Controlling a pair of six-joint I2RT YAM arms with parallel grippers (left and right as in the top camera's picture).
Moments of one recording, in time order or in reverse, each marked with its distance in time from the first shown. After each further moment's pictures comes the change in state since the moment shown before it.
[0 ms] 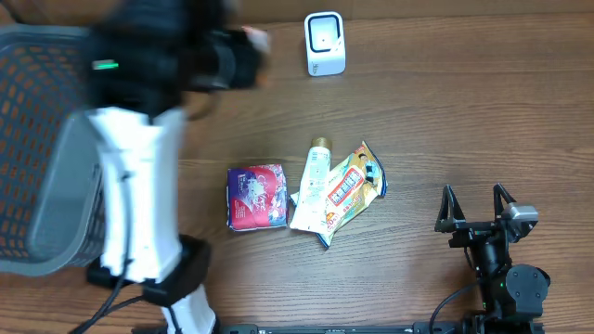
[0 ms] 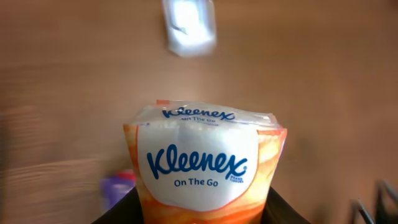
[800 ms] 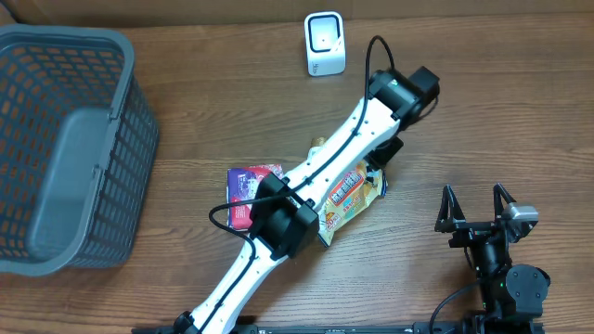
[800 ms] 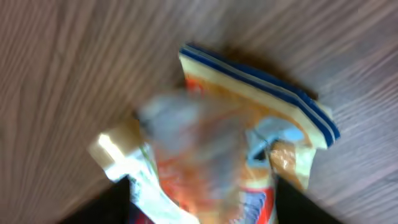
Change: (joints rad) left arm -0.441 0.617 -0.076 0.064 -0.309 0.281; right arm 0.000 0.000 0.000 0.000 0.000 0.000
